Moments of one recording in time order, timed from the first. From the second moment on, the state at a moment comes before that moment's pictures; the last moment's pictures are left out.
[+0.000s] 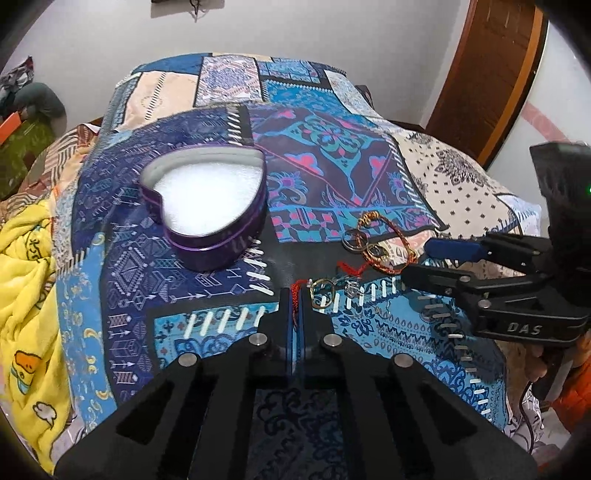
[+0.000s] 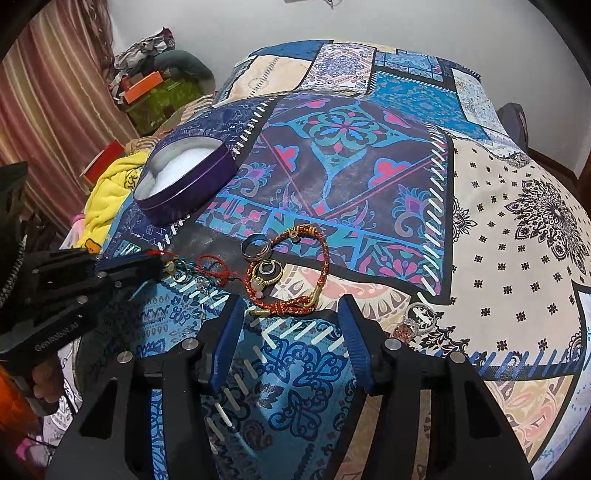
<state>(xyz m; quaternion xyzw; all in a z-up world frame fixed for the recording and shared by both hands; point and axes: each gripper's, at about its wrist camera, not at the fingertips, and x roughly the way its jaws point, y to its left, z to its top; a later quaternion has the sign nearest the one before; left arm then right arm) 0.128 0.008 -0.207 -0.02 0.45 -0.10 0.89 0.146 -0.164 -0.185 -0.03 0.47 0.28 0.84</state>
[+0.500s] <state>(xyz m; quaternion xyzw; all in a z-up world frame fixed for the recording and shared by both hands) 0.121 0.019 -0.158 -0.04 0.38 -0.09 0.92 0.147 -0.162 -0.186 -0.02 0.46 0.28 0.84</state>
